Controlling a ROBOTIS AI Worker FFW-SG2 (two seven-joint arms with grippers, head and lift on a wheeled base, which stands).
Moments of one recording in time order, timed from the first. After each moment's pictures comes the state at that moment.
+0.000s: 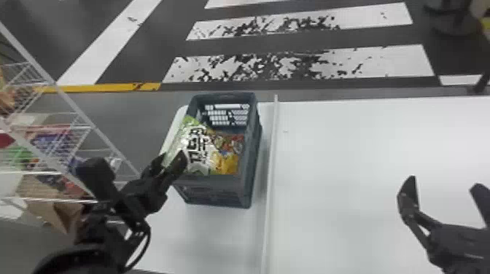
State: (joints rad) left arm 0.47 0.05 0.43 -2.10 0.35 0.51 -0.33; right arm 0.60 0.00 0.12 -1.85 0.02 -0.22 -0.18
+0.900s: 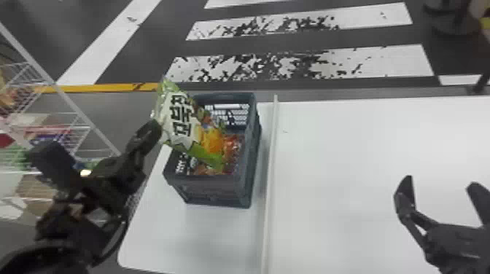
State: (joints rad) left arm 0.49 0.03 0.51 -2.29 0.46 0.51 -0.36; right arm 0.60 0.00 0.13 -1.86 0.03 -0.22 -0.18
